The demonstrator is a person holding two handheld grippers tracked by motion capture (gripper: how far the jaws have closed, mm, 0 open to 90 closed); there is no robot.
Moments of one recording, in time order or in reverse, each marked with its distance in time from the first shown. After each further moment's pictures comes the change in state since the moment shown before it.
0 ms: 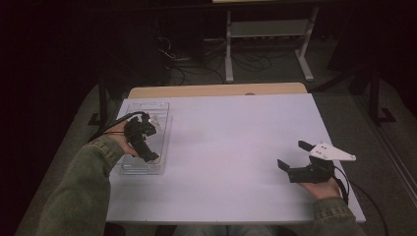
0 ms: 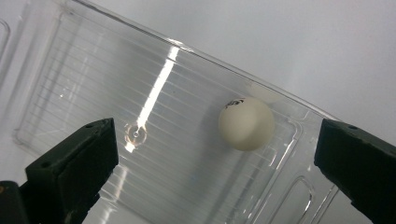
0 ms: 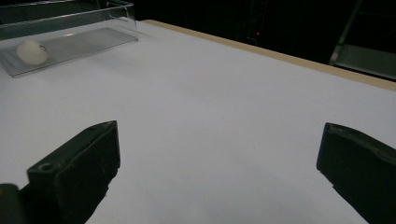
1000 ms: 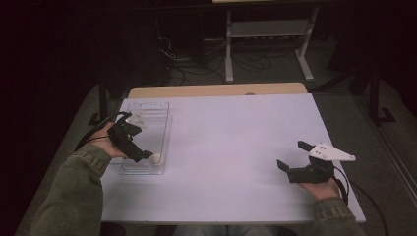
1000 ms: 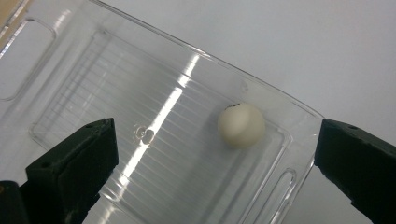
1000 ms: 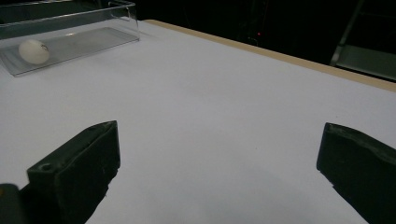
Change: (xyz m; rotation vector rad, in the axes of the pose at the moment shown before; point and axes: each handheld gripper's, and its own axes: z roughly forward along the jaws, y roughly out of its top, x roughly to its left) left arm -0.002 -0.035 -0.025 -0.224 0.015 -0.098; right arm 0.001 0.000 0.000 -0.001 0.004 -0.006
